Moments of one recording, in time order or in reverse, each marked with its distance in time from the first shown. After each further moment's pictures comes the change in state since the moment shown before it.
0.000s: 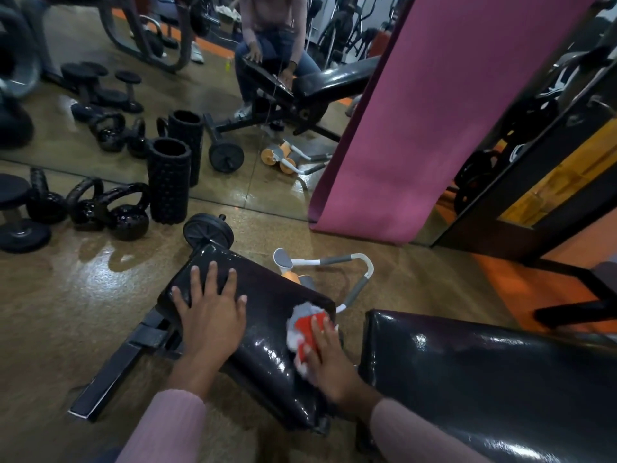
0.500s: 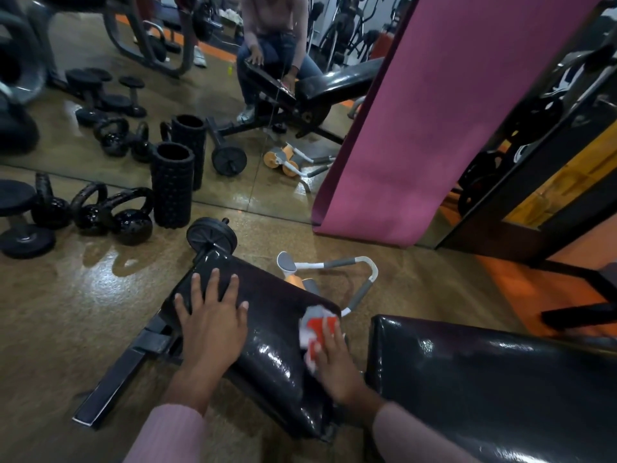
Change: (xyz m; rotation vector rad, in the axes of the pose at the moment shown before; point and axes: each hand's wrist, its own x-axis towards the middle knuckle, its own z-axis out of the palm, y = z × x) left_hand 0.000 -0.006 -0.001 -0.063 0.009 0.013; right_hand 0.019 0.024 0.014 0.038 0.107 0.036
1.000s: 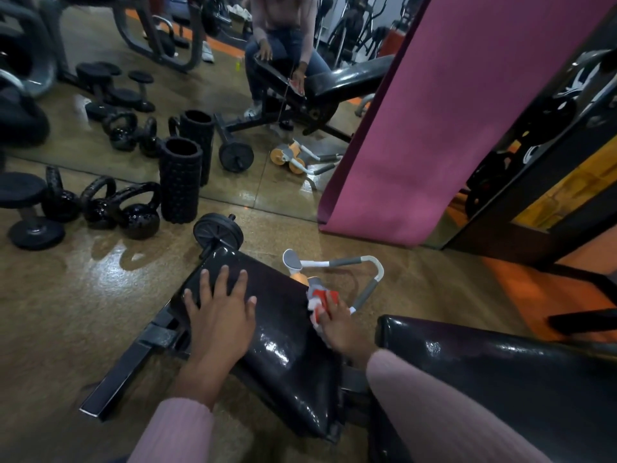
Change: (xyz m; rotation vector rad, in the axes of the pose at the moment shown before) left_hand 0.001 0.003 -0.007 -0.021 -0.028 -0.023; right_hand 0.062 -0.031 -0.027 0.014 -0.116 0.111
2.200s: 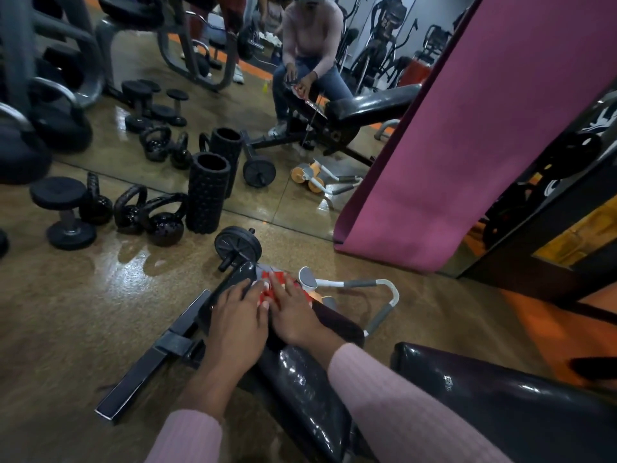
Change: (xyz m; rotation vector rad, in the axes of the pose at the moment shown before) left_hand 0.005 -0.014 -0.019 -0.324 0.131 0.046; right_hand 0.017 -0.135 0.022 -0.215 -0.037 -0.386
